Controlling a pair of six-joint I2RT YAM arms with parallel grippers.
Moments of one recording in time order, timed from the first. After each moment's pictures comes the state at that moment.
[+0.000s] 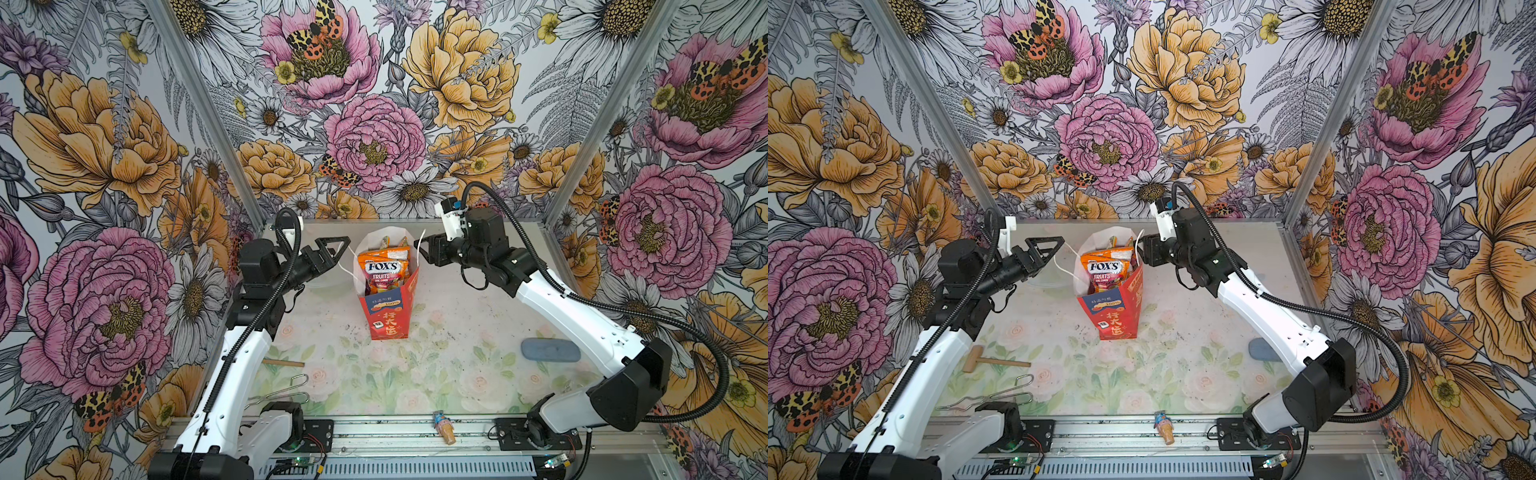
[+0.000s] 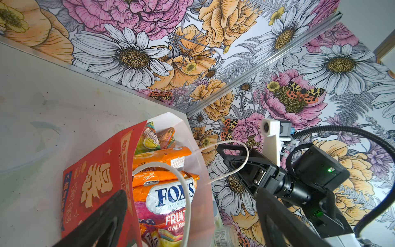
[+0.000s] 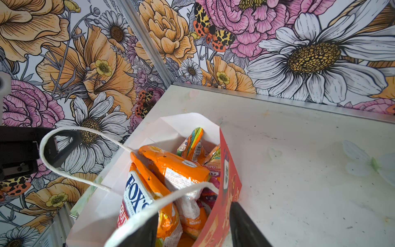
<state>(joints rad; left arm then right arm) -0.04 1.03 0.95 -0.09 0.72 -0.83 0.55 1.47 1.44 -0.42 -0.24 0.30</state>
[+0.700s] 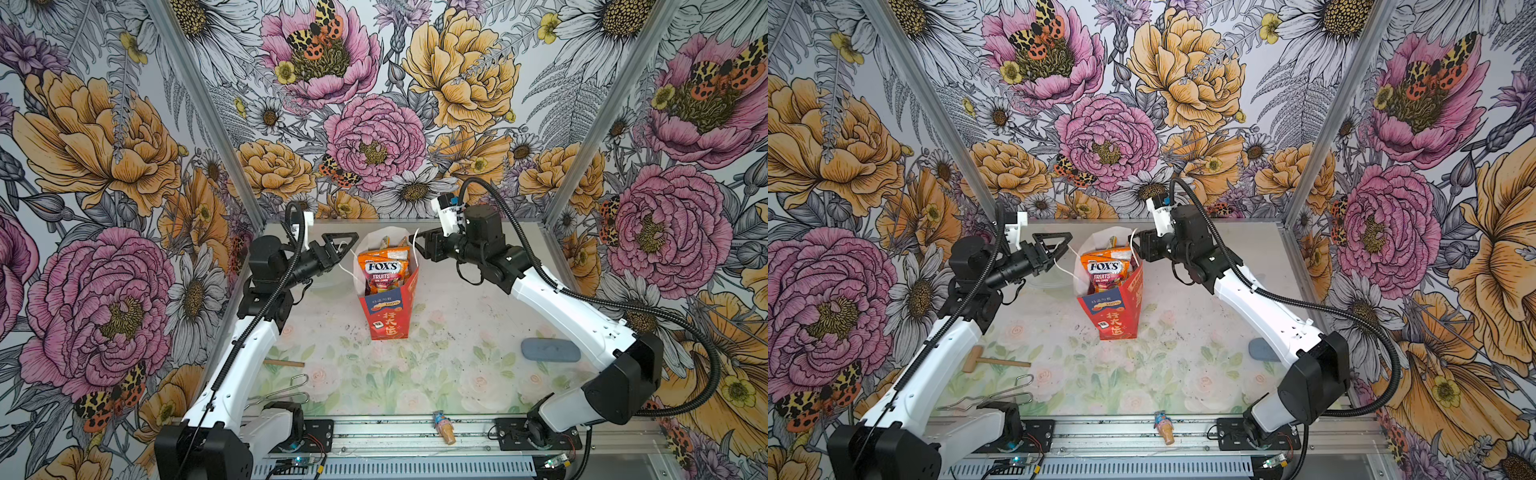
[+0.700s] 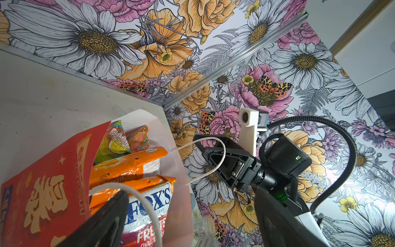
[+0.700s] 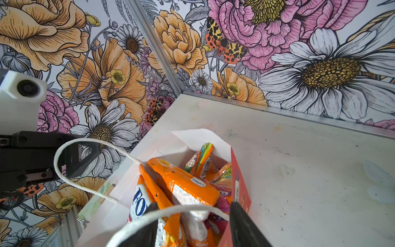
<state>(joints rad) -0.09 1.10 0.94 0.12 0.82 -0.98 0.54 1.50 1.44 -0.33 -0.29 0.30</state>
